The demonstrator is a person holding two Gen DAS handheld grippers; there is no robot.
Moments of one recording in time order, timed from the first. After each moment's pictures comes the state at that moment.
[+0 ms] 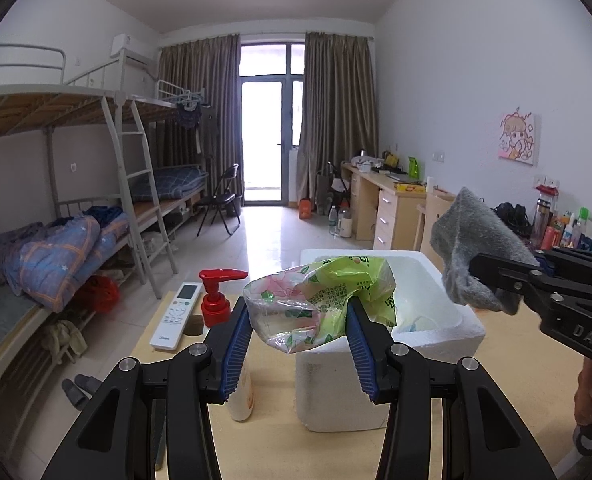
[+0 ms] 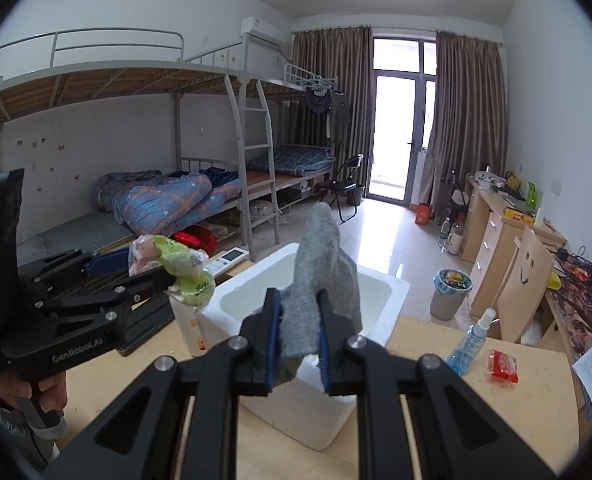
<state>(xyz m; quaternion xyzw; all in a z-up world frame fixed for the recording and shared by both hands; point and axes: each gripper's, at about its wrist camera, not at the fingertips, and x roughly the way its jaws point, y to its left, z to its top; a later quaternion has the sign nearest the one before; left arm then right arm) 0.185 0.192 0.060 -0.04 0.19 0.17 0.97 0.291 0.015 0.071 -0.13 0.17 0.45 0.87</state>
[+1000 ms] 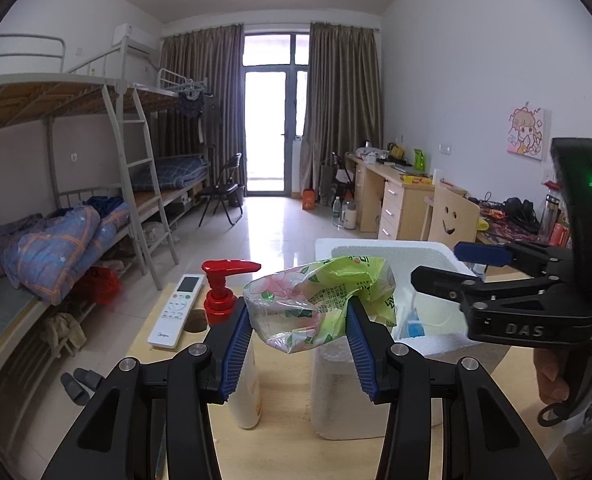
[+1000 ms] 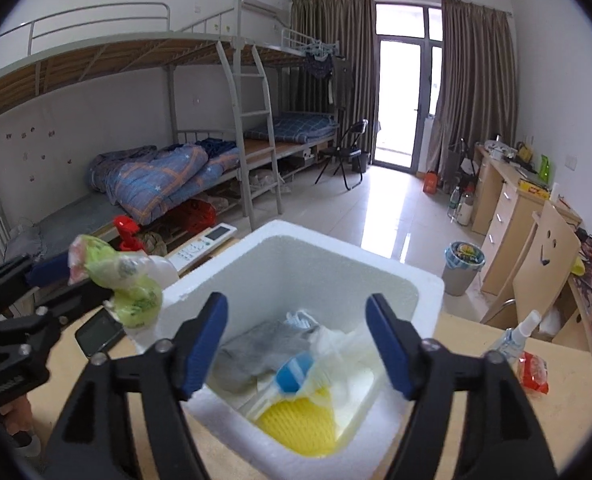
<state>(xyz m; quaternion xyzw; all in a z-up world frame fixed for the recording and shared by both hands) 0.203 0.212 0.052 -0.05 0.20 0.17 0.96 0.342 0.063 0.050 -0.14 0.23 0.45 0.85</state>
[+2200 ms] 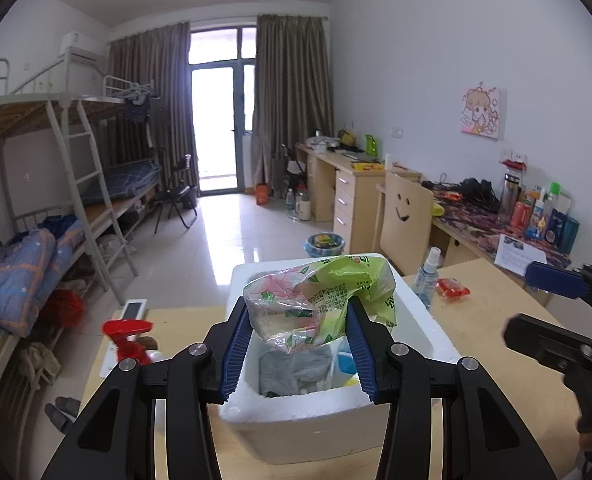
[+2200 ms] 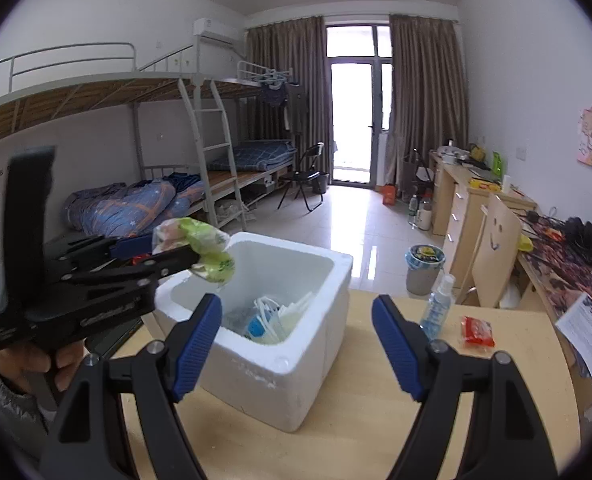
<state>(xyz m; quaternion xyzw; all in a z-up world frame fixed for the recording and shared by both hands) 0.250 0.187 0.069 -0.02 0.23 0.08 0.97 0.308 -0.019 0.070 -0.09 0.20 0.38 0.90</state>
